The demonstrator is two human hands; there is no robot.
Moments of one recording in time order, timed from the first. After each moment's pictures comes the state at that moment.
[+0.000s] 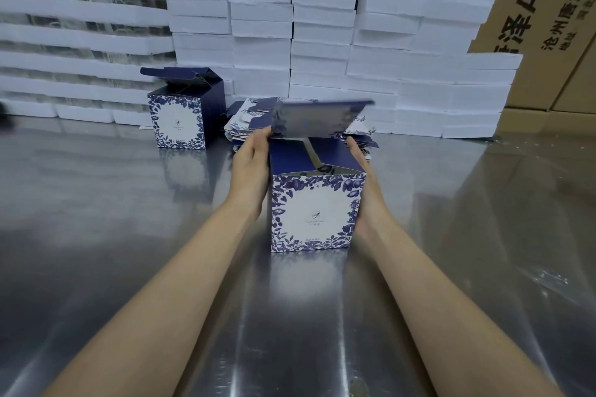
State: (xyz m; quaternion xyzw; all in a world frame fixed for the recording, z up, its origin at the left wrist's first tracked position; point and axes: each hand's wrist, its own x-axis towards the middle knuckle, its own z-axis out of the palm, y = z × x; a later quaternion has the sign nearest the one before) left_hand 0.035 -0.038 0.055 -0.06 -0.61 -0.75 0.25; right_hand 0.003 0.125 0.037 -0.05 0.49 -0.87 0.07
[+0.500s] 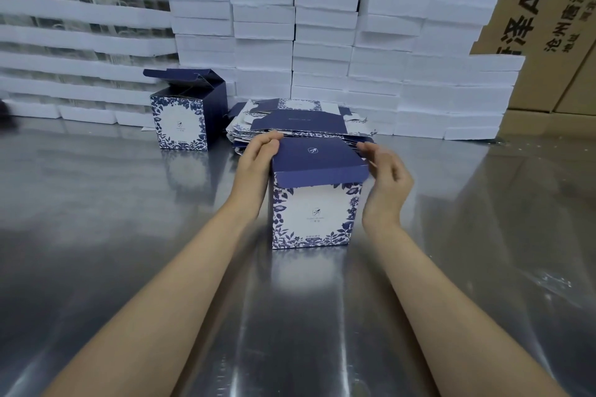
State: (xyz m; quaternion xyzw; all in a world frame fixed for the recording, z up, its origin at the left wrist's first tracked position) left_hand 0.030 -0.044 0.050 -0.10 -0.62 -0.75 0.22; right_hand 0.015 0.130 0.041 -0.10 0.52 -0.78 -0.32
